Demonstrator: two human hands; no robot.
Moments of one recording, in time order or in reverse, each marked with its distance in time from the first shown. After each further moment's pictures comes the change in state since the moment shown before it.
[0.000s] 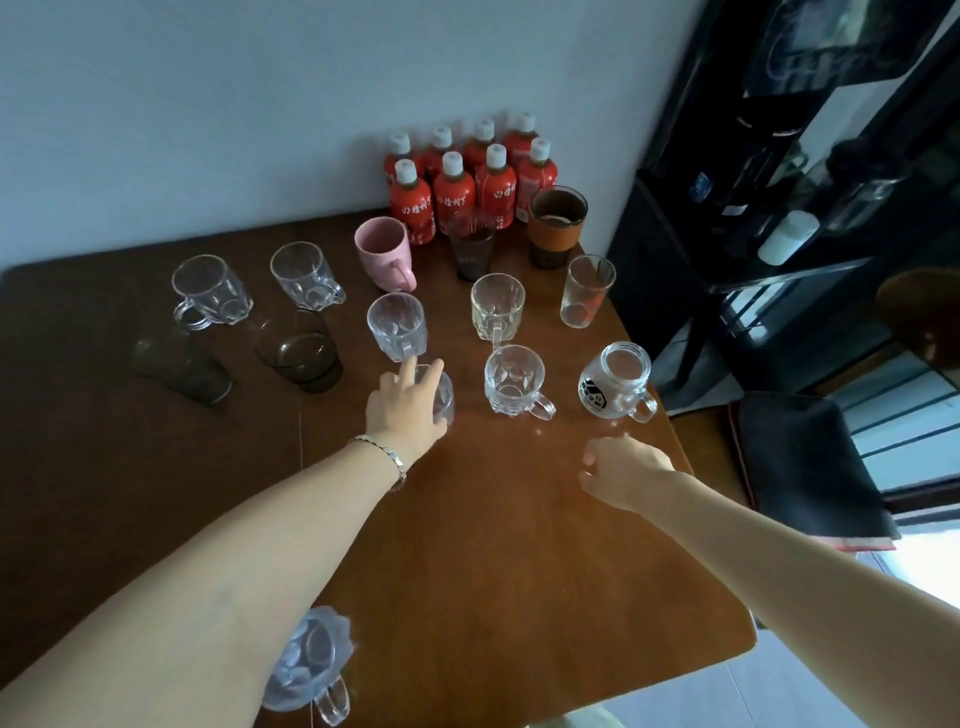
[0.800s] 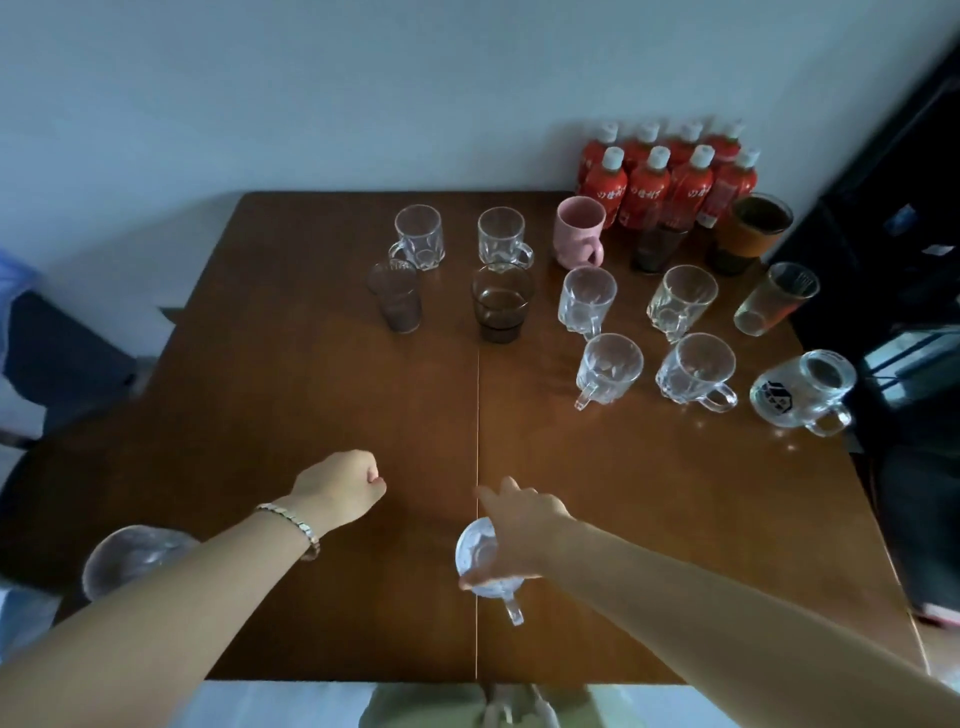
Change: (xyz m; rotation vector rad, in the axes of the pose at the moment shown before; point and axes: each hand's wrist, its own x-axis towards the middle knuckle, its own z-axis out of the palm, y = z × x) left_hand -0.179 -0.239 0.033 -0.209 -0.239 -0.366; right_hand -0.084 -0.266 0.077 -0.234 -0.163 -0.539
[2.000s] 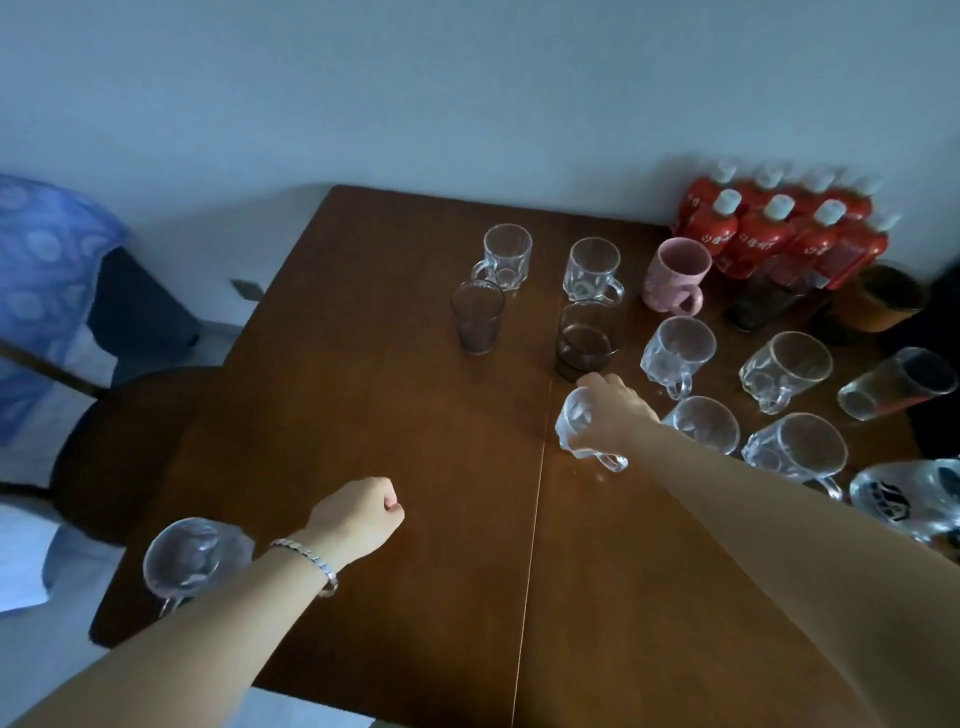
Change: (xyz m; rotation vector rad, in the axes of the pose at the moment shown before) left_hand 0.009 -0.046 0.002 -0.164 0.008 -0.129; right_hand 0.107 0.055 -0.113 0.210 0.309 0.232
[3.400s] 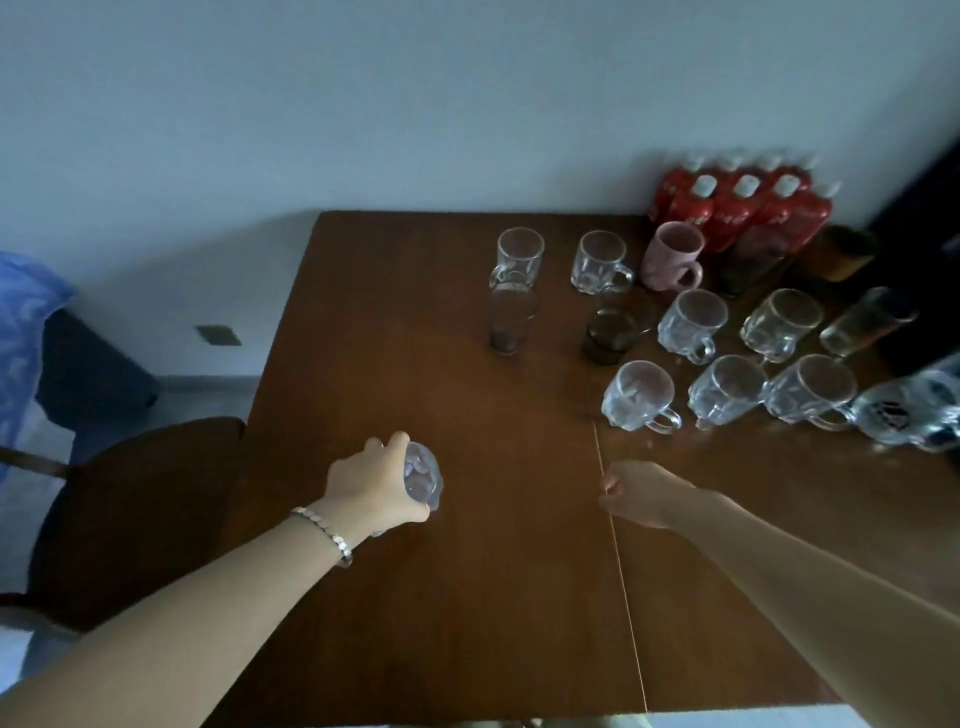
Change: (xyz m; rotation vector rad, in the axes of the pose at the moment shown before) left_hand 0.026 -0.070 -0.068 0.254 0.081 0.234; right_hand -0.088 -0.055 0.070 0.086 -0.196 0.172
